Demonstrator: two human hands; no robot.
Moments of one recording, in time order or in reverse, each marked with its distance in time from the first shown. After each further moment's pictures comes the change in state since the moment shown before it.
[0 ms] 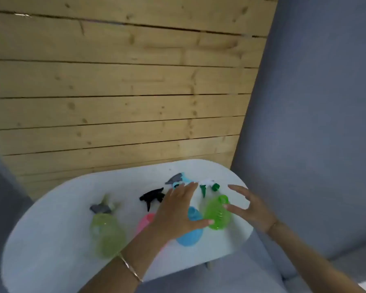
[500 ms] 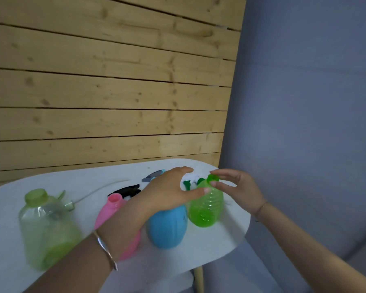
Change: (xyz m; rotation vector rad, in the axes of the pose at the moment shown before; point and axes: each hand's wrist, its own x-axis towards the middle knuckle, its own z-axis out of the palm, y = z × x) left_hand 0.049 -0.016 0.060 -0.064 0.092 0.097; right_hand 0.027 0.063 0.031 0.261 0.159 -0.320
